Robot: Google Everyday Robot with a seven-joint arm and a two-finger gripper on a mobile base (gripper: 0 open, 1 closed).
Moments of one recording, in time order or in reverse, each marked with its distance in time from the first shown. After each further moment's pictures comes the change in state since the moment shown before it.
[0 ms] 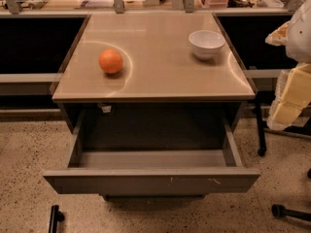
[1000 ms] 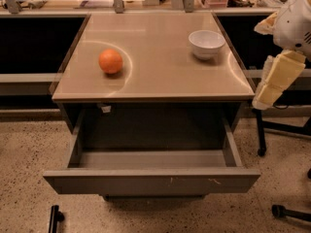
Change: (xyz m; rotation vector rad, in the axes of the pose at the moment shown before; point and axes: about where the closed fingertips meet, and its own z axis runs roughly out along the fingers) arm -0.012 -0.045 0.018 0.040 -0.102 -0.012
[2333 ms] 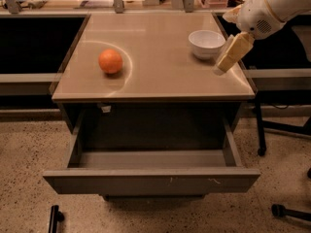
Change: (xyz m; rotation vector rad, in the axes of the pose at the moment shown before) arm -0.050 -0.111 0.079 0.005 -0.314 0.034
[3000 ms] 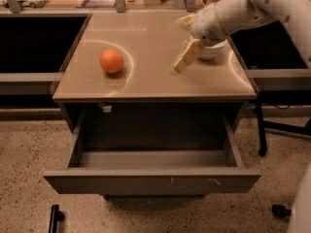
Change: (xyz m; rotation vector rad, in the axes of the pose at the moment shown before) arm -0.077 0.003 0.094 -0.136 -0.287 -0.076
